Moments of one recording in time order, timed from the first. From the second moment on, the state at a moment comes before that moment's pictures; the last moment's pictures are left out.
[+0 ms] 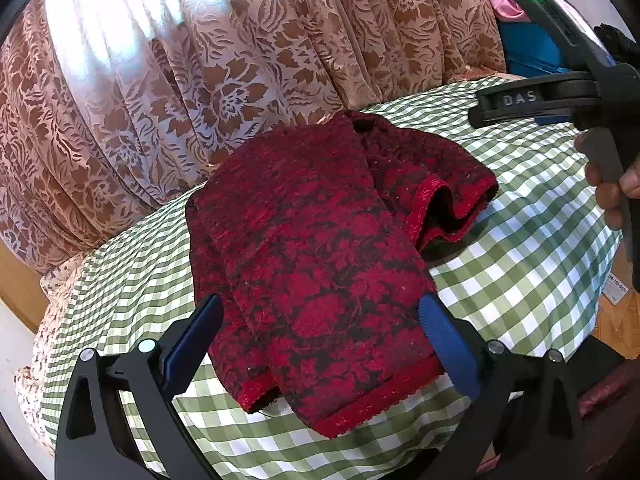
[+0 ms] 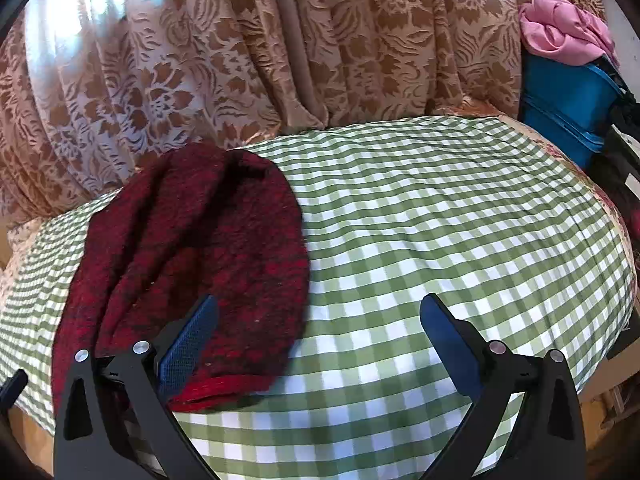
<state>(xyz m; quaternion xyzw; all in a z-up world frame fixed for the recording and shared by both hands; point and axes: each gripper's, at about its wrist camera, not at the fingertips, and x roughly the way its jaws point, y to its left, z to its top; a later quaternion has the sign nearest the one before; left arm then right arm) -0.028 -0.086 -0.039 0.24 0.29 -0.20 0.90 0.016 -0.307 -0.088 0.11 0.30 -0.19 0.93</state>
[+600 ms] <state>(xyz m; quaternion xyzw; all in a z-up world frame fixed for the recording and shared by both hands) -0.006 -0.022 -0.009 0.05 0.35 -0.28 0.90 0.059 -0.277 -0.081 0.22 0.35 0.05 0.91</state>
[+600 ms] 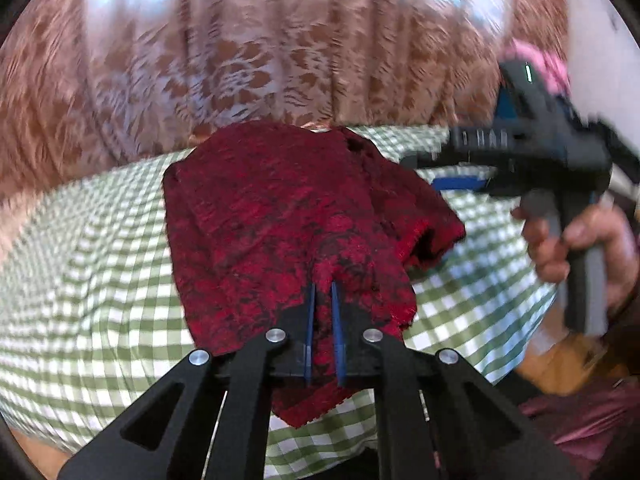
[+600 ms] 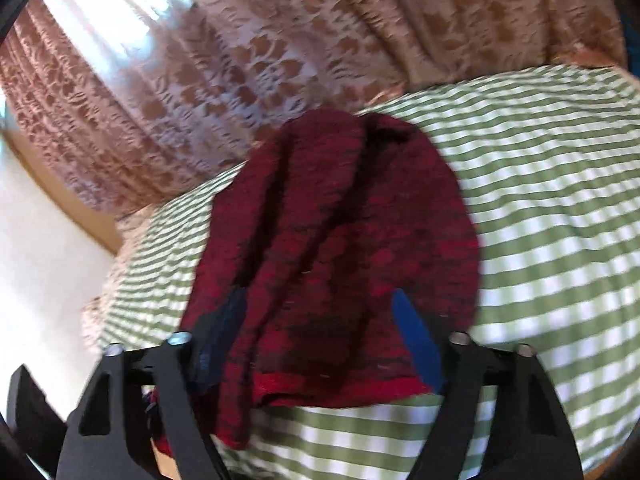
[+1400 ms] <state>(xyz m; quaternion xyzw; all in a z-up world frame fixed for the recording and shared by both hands) 0.220 0.257 -0.024 -0.23 0.37 0.15 0.89 0.132 -0.257 -0.028 0.12 0.36 0.09 0.92</state>
